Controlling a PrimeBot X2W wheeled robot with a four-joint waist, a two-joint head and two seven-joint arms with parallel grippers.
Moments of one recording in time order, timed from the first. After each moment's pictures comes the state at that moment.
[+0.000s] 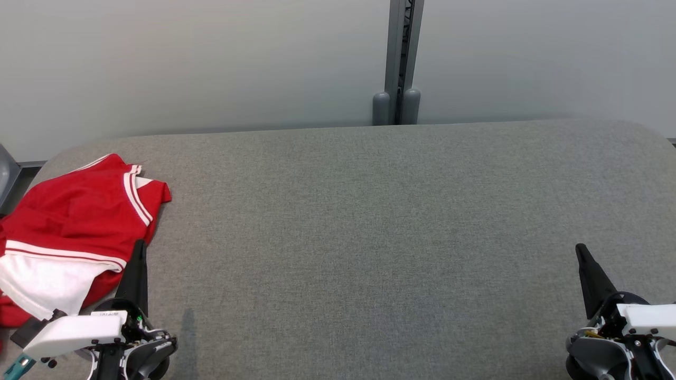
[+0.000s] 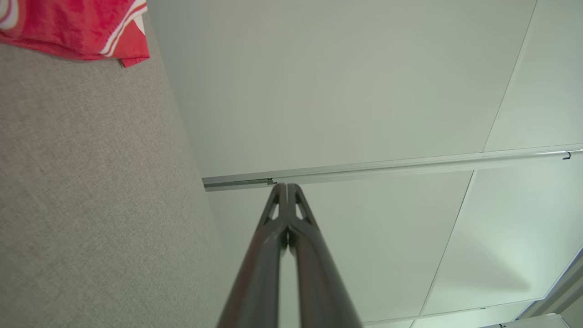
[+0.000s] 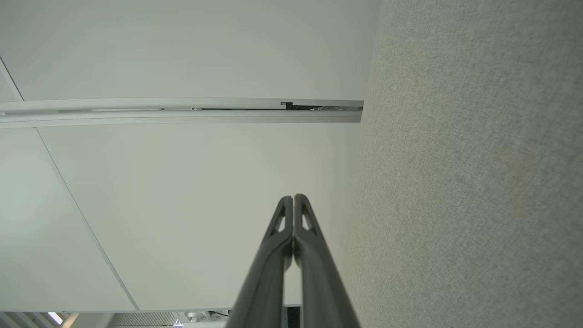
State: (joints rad) left arm -0.10 0.05 0.11 0.24 -1.61 -0.13 0.11; right arm -0.11 -0.05 -0.11 0.25 1.61 0.13 0.11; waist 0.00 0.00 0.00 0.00
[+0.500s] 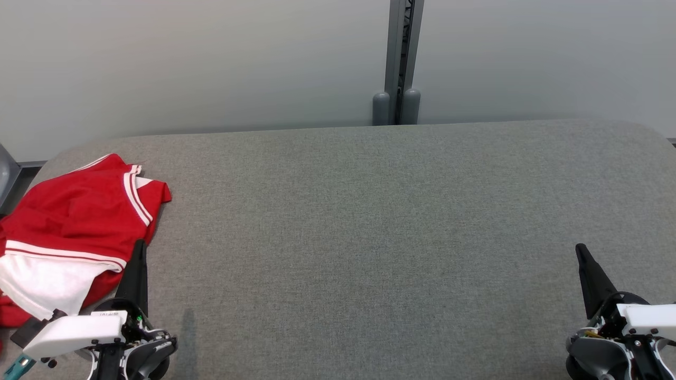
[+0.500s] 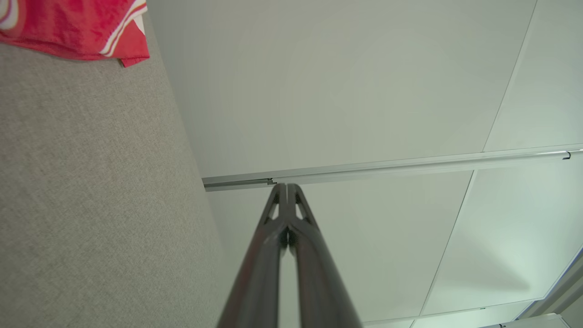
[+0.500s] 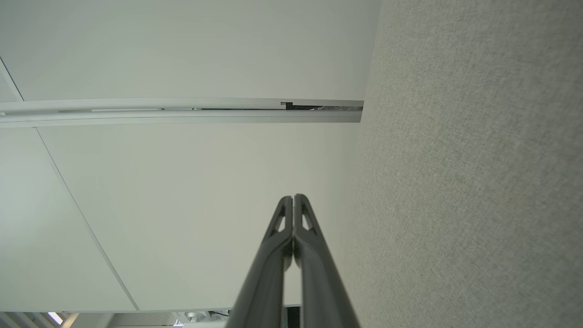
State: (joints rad) left arm -0.10 0.05 0.11 0.24 -1.61 -0.13 0.11; right arm -0.11 -0.05 -0.11 0.25 1.61 0.13 0.11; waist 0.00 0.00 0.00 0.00
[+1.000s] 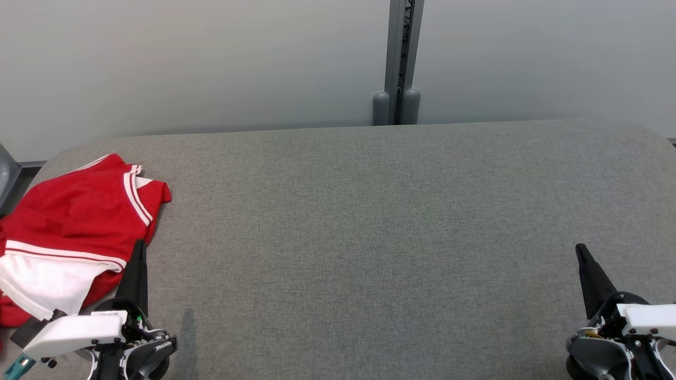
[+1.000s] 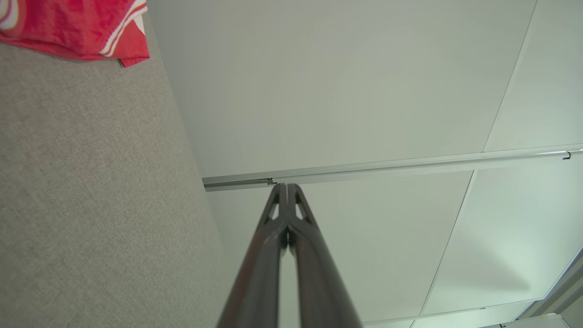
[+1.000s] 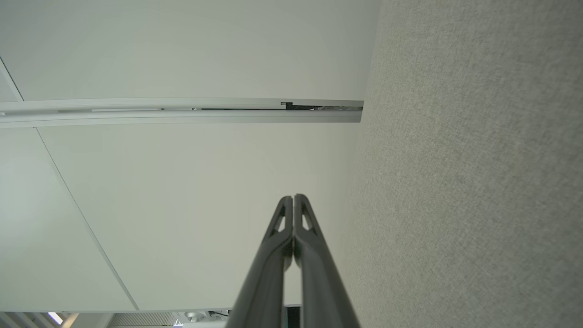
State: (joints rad) left arm -0.10 0.05 0.11 0.24 -1.61 -0.13 0.11; right arm -0.11 -0.05 -0.11 0.25 1.61 0.13 0.11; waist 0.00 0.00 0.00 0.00
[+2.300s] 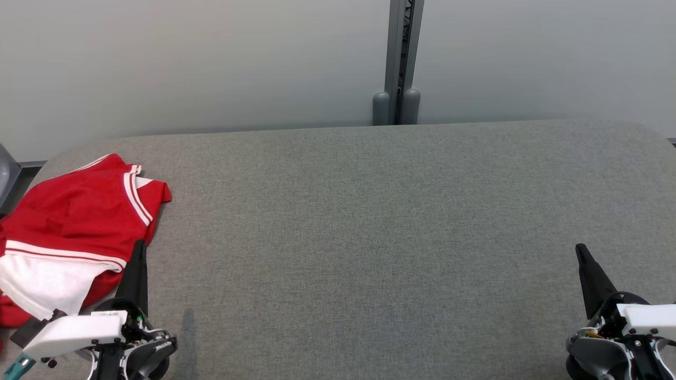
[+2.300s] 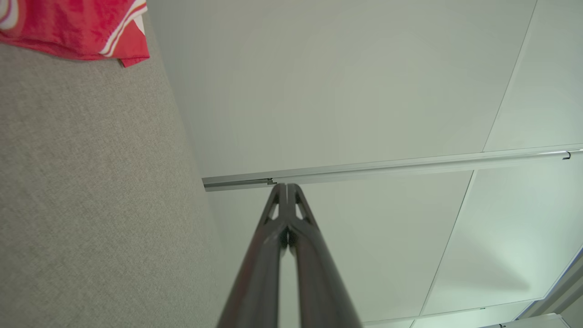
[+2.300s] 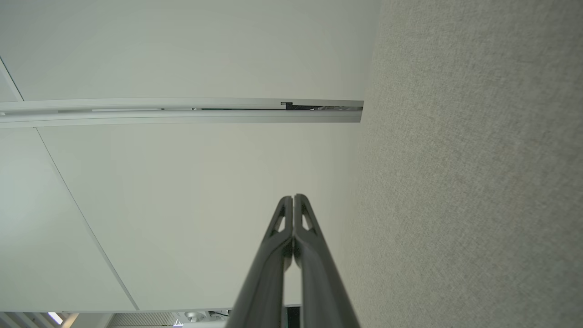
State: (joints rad) left arm -0.10 0.05 0.11 0.24 -1.61 -0.13 0.11; right arm -0.11 -0.05 -0.11 0.25 1.61 0.13 0.11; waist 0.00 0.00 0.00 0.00
